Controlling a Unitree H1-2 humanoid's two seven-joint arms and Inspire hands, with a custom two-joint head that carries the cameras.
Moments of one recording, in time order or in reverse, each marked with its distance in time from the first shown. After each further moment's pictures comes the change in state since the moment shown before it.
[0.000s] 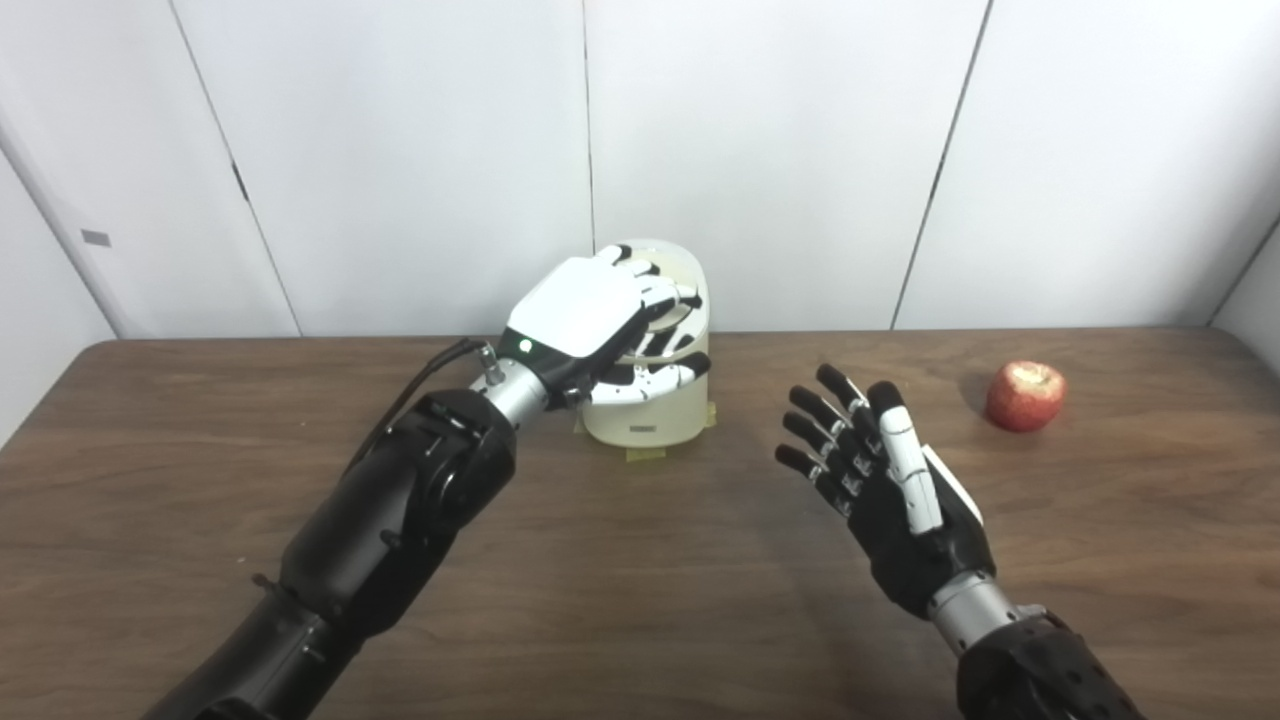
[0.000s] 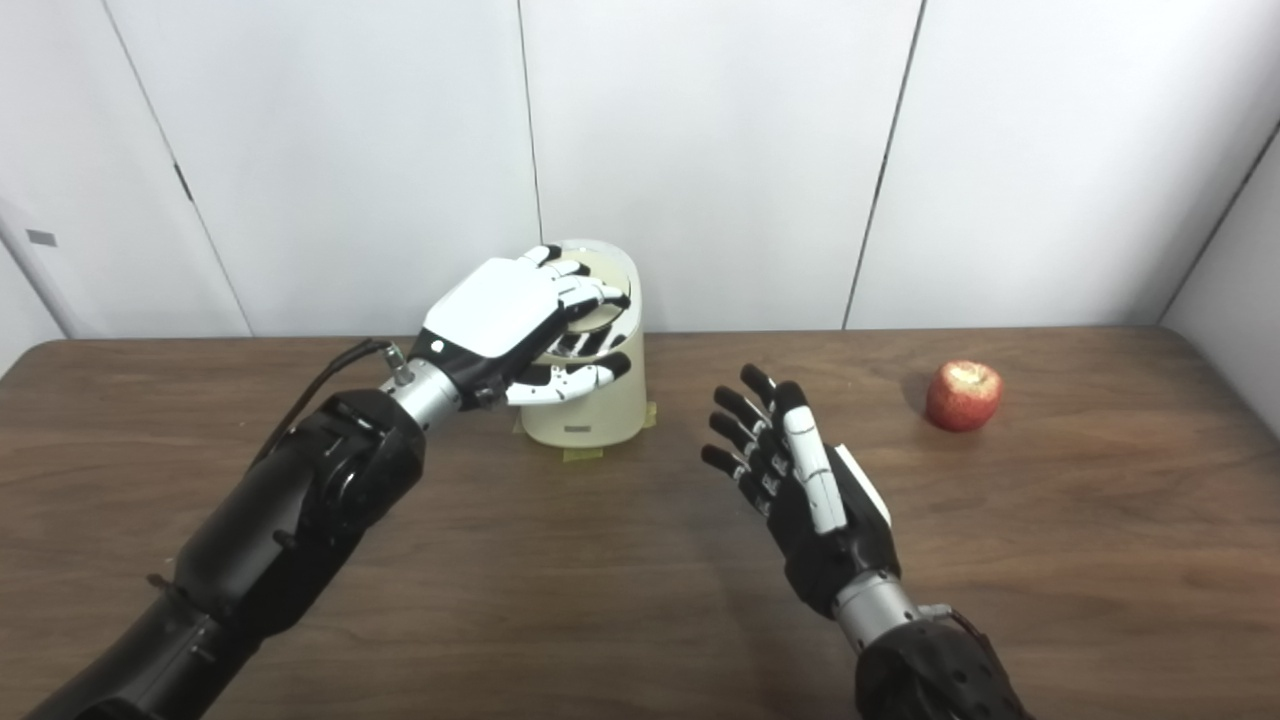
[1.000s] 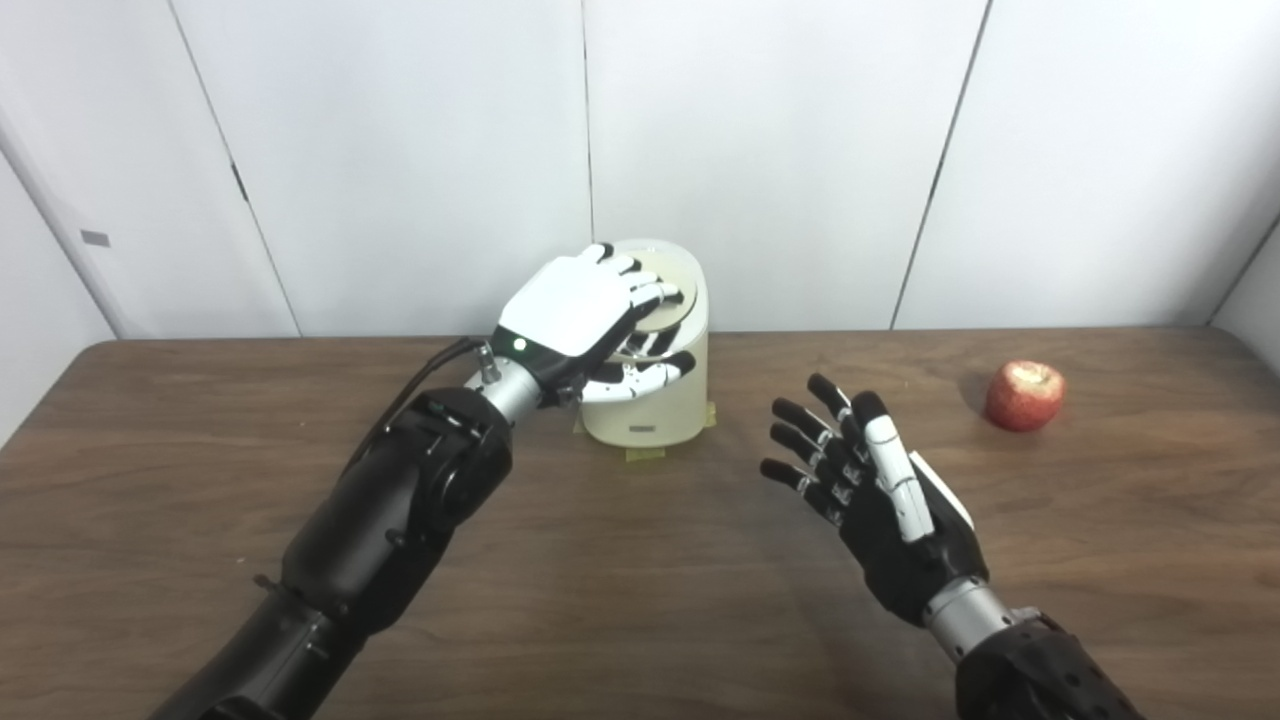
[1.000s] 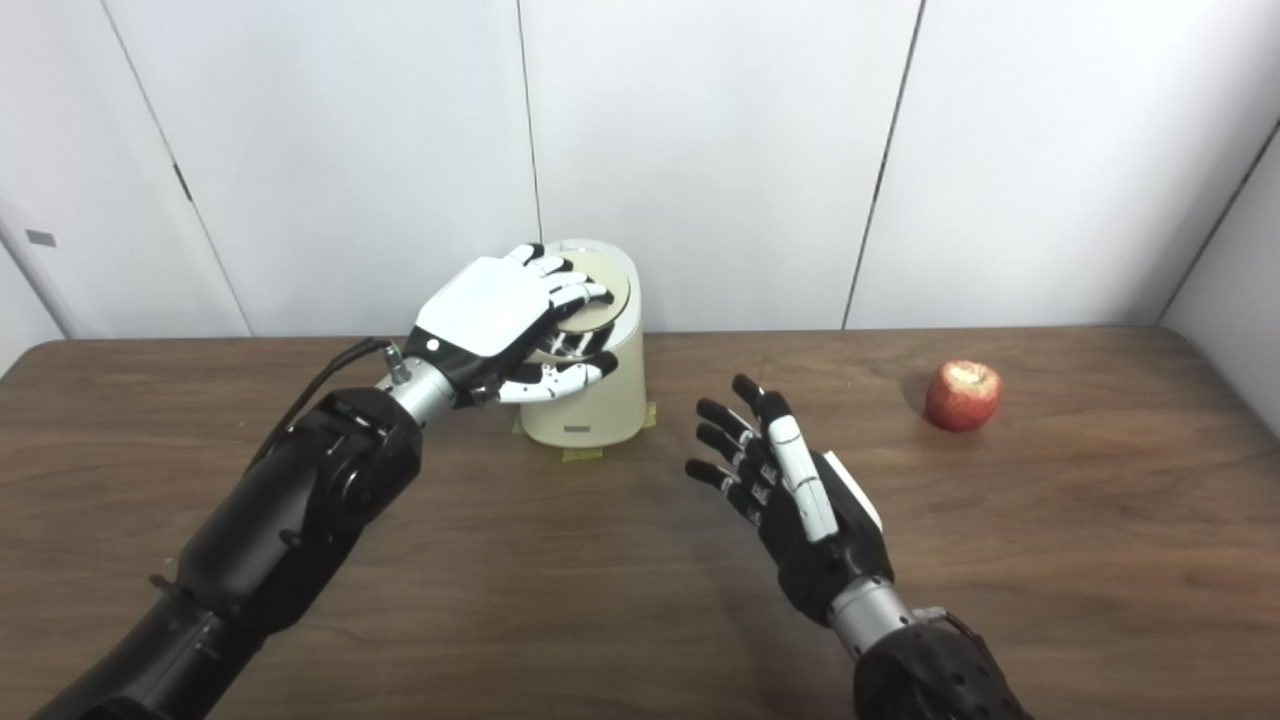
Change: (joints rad) left arm 0.001 -0.010 0.022 0.053 0.077 0.010 -0.017; right arm -0.001 -0.036 0.039 -0.001 0.029 0.000 -0.008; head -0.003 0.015
